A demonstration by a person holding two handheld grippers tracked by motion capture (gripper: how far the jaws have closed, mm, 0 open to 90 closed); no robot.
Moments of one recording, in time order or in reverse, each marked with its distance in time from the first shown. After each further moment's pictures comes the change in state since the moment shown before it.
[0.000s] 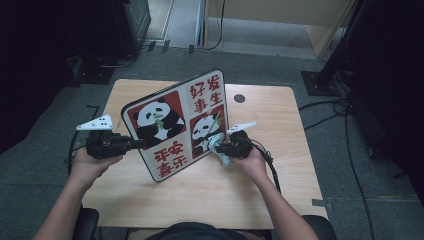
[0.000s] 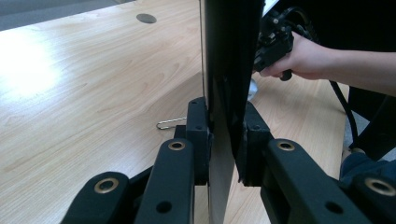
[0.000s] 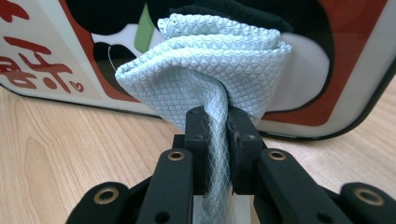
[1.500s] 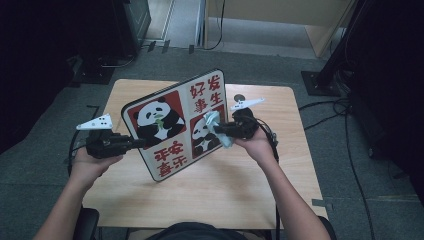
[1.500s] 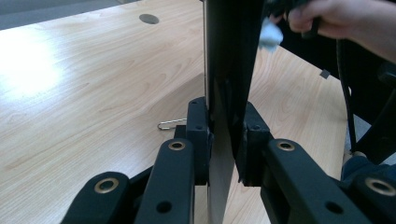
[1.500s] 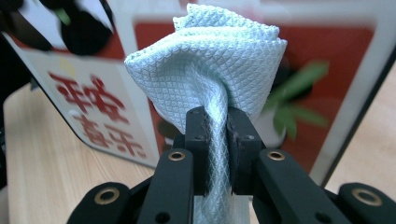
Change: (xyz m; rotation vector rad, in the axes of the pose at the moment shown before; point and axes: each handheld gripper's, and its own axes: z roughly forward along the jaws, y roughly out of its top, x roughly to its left) left arm 0.001 0.000 0.000 -0.002 0.009 -0.014; right arm 0.025 0.080 -0.067 -0.098 0.043 -0.071
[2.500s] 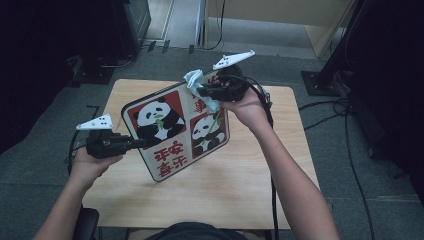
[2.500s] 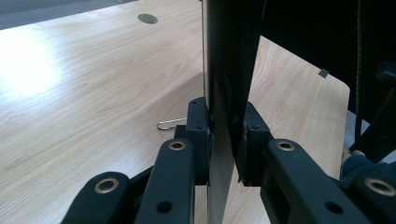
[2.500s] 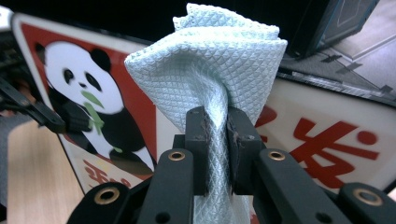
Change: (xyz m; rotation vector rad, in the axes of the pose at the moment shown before) left arm 0.000 0.000 0.000 0.002 -0.007 0.004; right arm 0.041 0.117 -0.028 -0.060 -0.044 -0.203
